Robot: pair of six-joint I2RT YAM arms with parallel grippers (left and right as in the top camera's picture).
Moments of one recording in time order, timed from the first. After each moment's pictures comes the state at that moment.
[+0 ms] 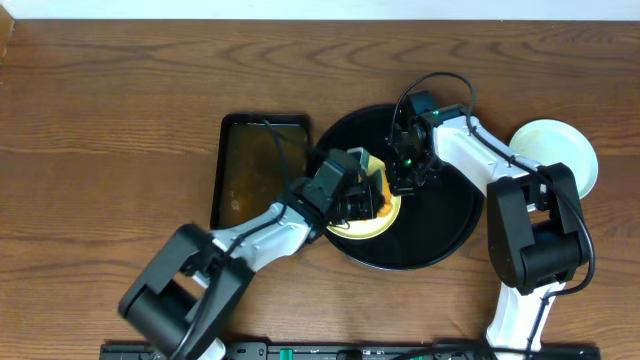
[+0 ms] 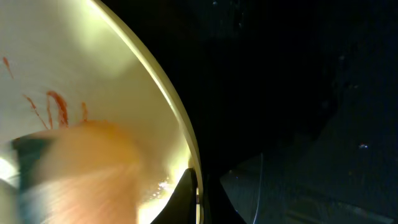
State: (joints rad) left arm -0.69 1.77 0.82 0.13 0.37 -0.84; right arm 0.32 2.04 1.36 -0.92 -0.27 0.16
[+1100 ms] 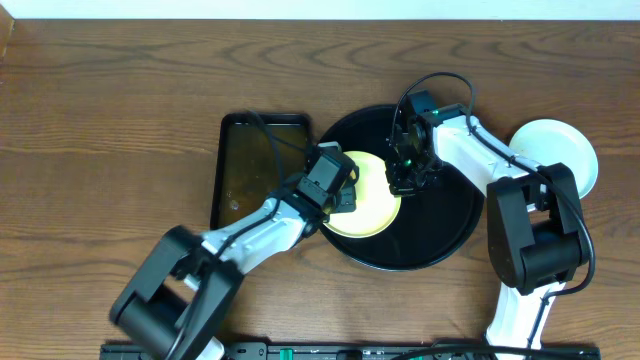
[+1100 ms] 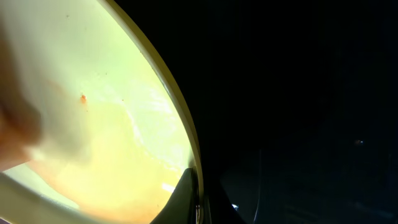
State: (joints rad) left arm -0.65 1.71 0.85 -0.08 -0.01 -0.70; right arm 0.32 2.04 1.37 -0.94 -0.25 0.17
